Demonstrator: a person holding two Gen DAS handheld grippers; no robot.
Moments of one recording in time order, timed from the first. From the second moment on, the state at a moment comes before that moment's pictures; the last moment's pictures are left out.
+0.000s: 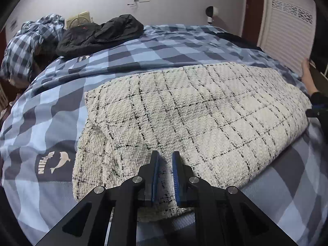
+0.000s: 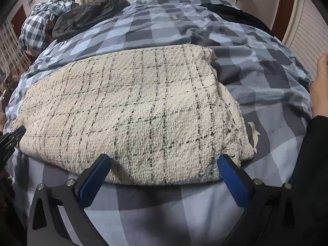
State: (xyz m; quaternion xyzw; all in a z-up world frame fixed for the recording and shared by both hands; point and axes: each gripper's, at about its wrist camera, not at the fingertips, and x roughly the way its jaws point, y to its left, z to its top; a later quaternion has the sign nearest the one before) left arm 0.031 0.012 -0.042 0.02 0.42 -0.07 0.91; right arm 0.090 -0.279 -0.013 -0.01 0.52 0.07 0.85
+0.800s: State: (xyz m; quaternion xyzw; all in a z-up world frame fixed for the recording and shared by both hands) left arm 0.028 0.034 -0.044 -0.04 0.46 -0.08 0.88; right arm 0.090 -0.323 -0.002 0.10 0.50 0.03 0.86
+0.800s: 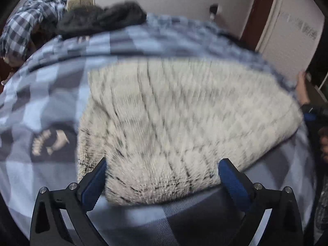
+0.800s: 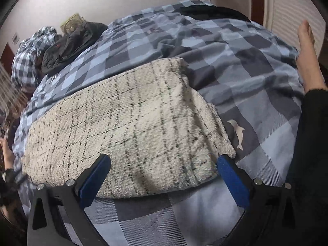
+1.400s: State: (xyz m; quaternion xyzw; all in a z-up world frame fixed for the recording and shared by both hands) left arm 0.025 0.032 -0.039 -0.10 0.45 0.00 0.89; right arm 0.082 -0.346 -0.002 0.14 0.51 -0.01 0.85
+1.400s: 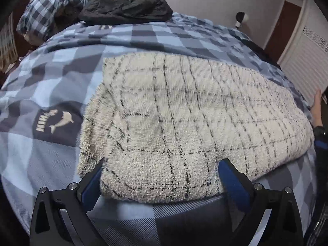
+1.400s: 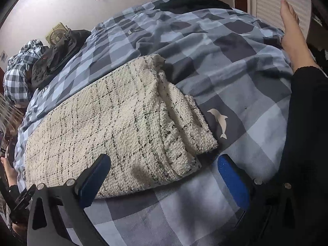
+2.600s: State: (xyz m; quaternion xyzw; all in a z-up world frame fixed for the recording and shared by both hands) left arm -0.007 0.015 0.000 -0.07 0.41 0.03 0.91; right arm 0.090 -0.392 -0.055 0.41 0.53 0.05 0.74
